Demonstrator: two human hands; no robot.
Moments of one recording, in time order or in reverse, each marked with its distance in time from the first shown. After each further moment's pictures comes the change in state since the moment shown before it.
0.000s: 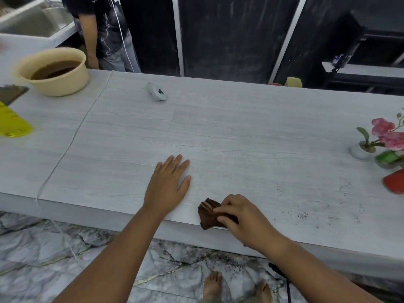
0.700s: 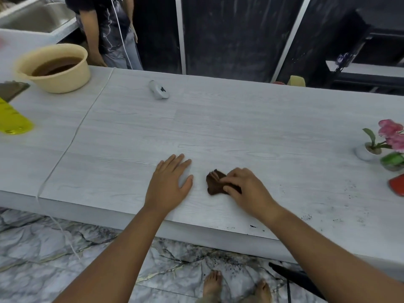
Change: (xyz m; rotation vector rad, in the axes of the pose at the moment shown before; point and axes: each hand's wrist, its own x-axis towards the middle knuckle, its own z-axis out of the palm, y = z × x) left_hand 0.005 0.000 0.000 -0.063 0.044 -0.023; right_hand 0.062 0.026 -0.024 -0.105 0.156 0.022
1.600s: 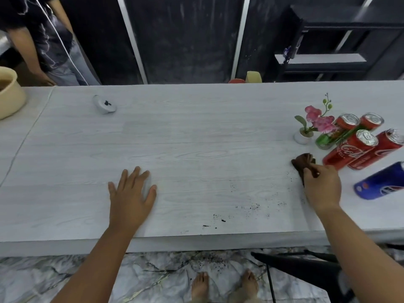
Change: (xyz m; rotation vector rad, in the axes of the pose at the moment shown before) left_hand -0.001 0.041 0.018 0.136 -0.032 -0.114; right_hand -0.139 0.192 -0.157 -0.150 0.620 0.895
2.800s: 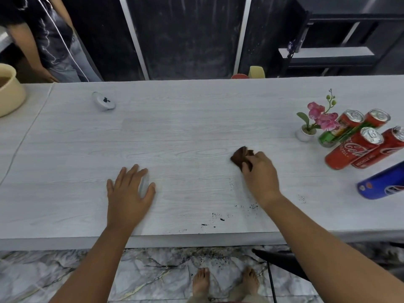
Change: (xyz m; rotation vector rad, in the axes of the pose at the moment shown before) left_hand -0.001 -0.001 0.002 -0.068 0.049 -0.022; right_hand -0.051 -0.111 0.070 0.025 -0.195 -0.390
